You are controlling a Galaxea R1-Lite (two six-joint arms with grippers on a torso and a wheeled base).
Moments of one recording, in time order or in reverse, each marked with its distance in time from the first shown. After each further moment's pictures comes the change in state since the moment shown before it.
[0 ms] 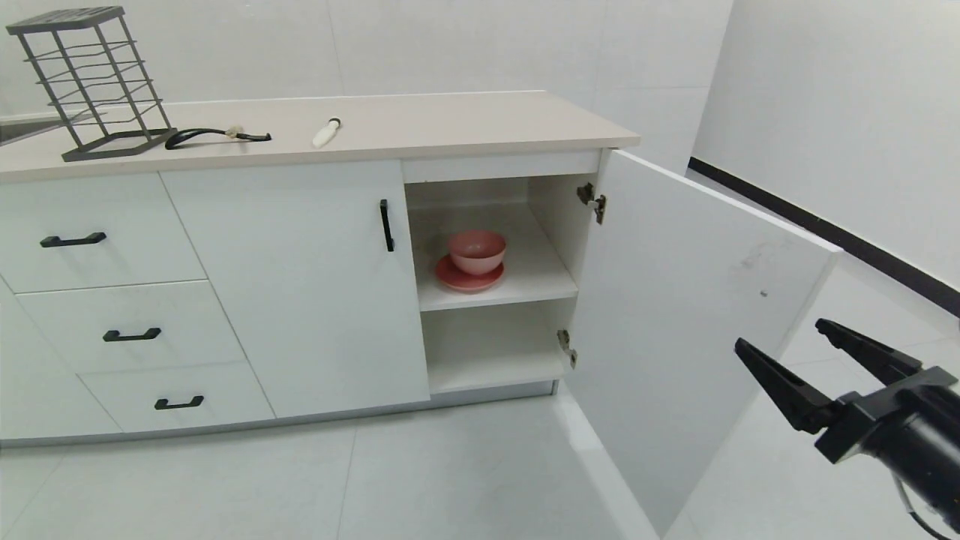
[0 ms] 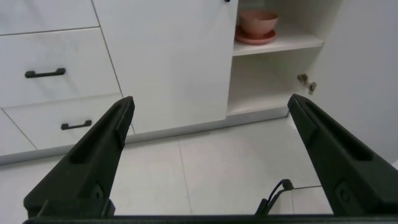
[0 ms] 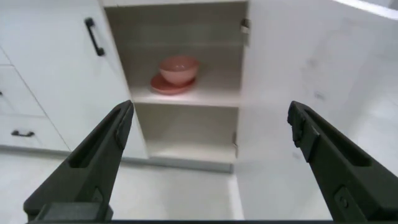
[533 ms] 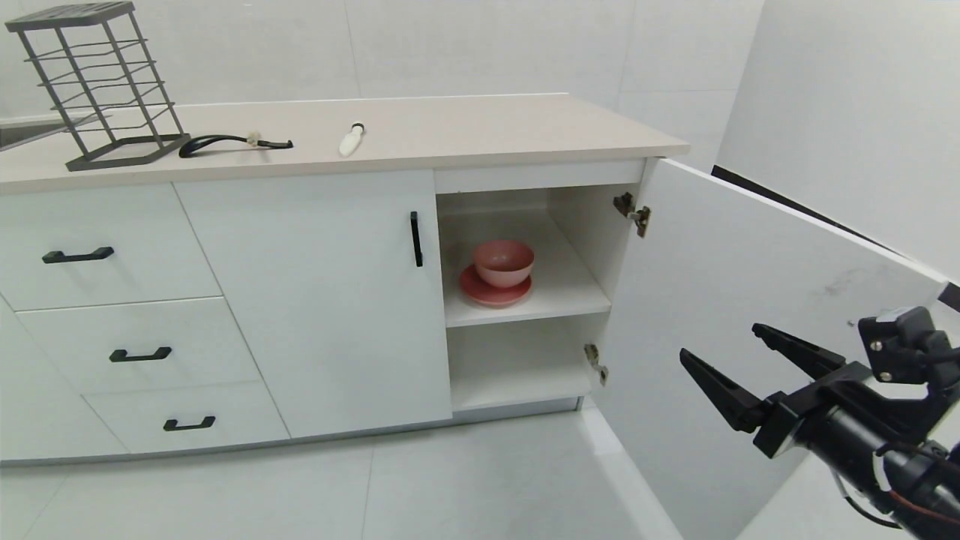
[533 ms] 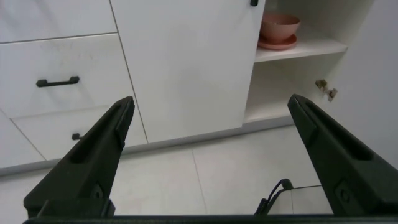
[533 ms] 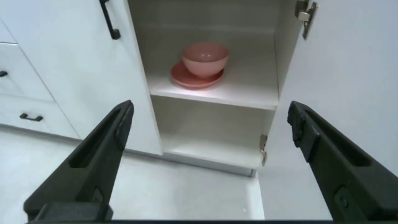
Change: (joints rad) left arm 0.000 0.000 0.000 -0.001 0.000 0.000; right arm 0.005 0.260 0.000 -0.211 0.079 -0.008
